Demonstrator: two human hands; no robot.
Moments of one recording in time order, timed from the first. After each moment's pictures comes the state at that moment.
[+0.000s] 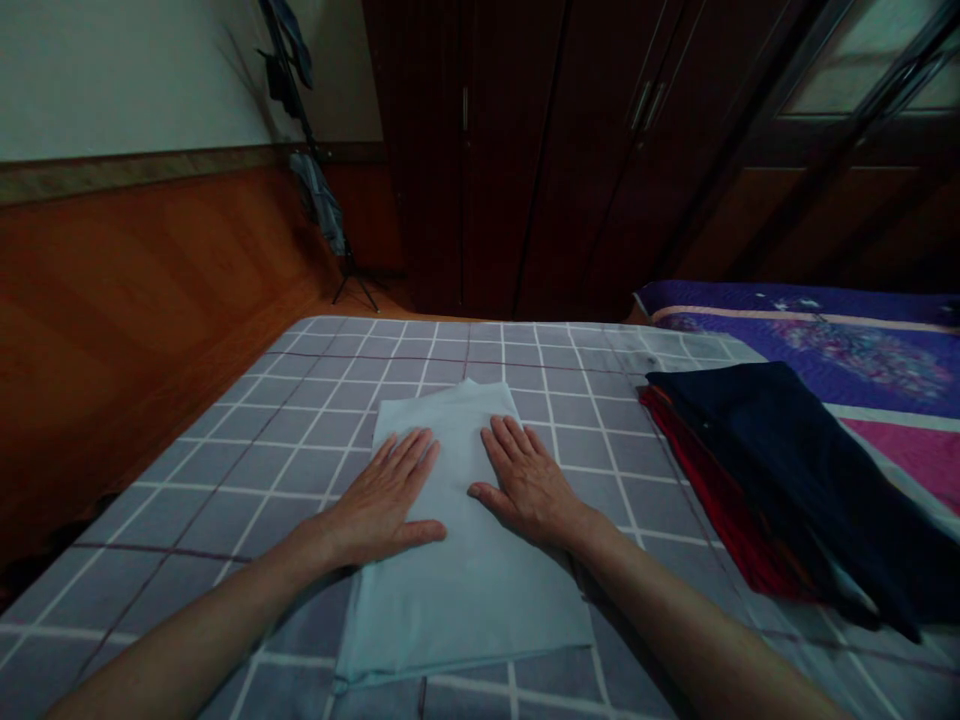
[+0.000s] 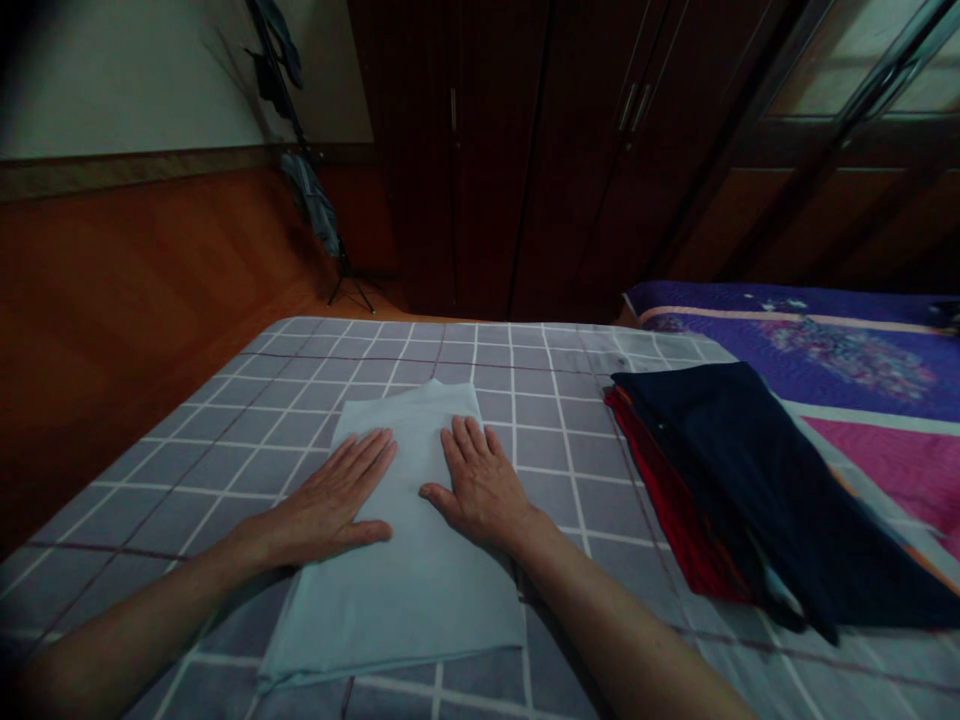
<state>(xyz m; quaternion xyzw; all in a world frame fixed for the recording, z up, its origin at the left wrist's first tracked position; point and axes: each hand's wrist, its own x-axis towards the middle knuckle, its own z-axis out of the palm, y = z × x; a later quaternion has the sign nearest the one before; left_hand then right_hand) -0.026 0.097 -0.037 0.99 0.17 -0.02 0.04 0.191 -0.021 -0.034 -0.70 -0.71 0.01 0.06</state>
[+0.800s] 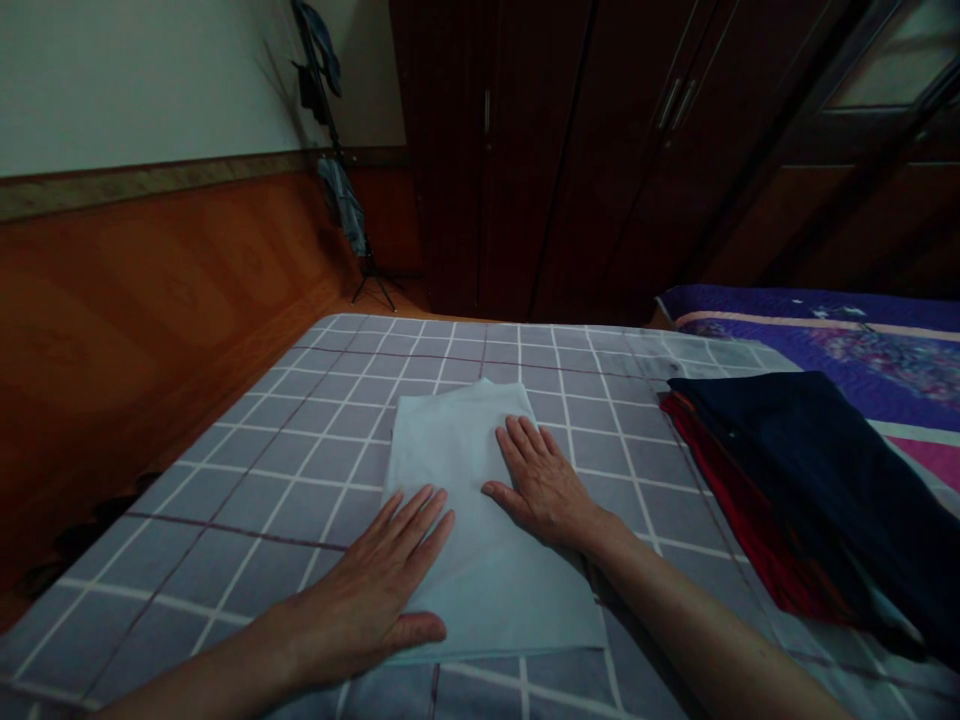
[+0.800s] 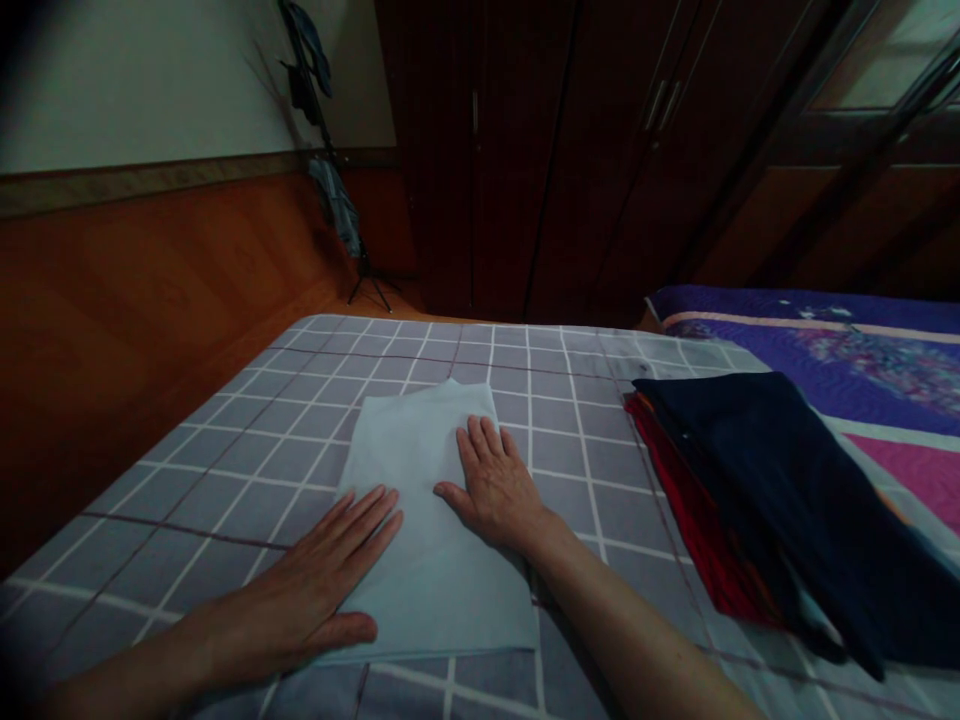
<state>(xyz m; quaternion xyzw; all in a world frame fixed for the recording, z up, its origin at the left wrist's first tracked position) -0.074 0.032 -0.017 0.98 0.14 -0.06 0.14 0.193 -0.021 -0.043 -0.69 -0.72 -0.01 0.09</state>
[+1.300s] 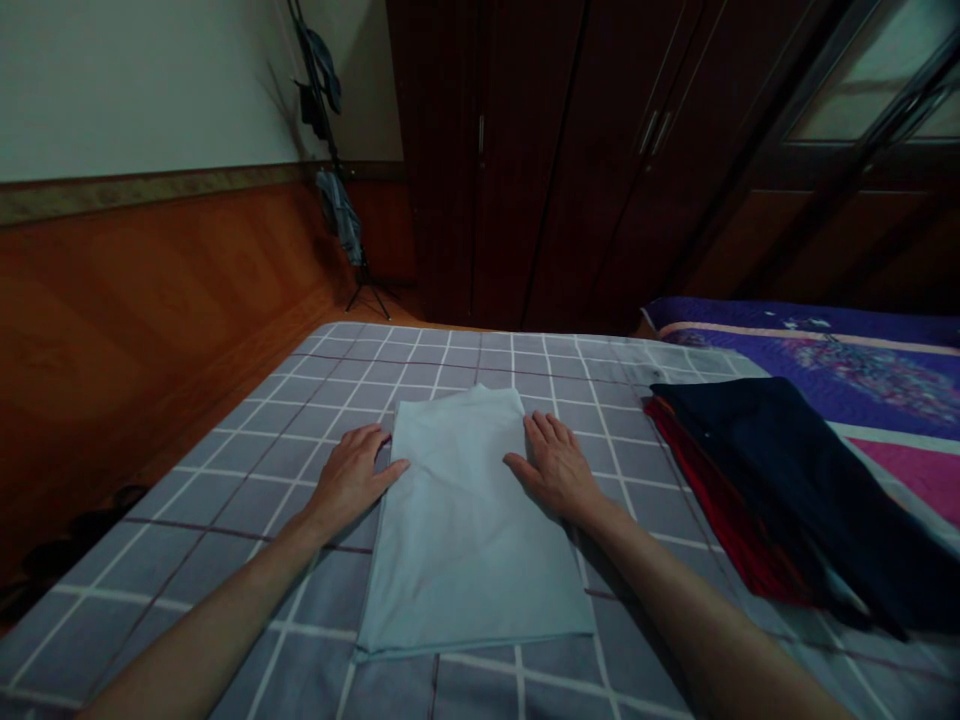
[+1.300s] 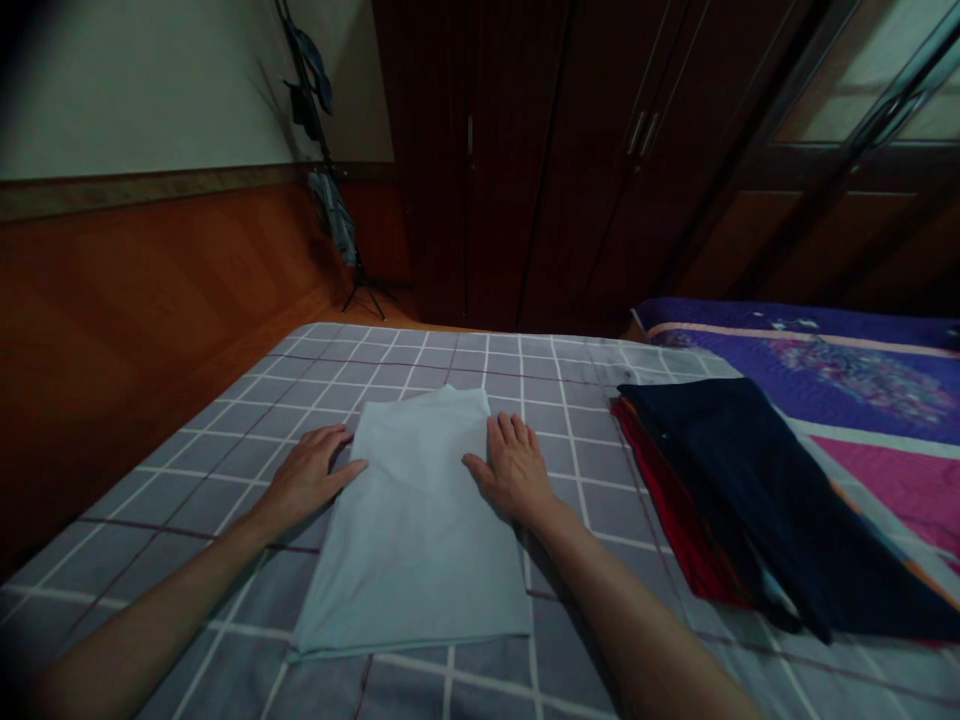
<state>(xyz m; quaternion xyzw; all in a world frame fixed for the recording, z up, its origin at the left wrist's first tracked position) -0.054 0.123 -0.039 0.90 0.40 0.15 0.08 0.219 -0.017 -0.046 -0.77 -0.62 -0.04 0.10</state>
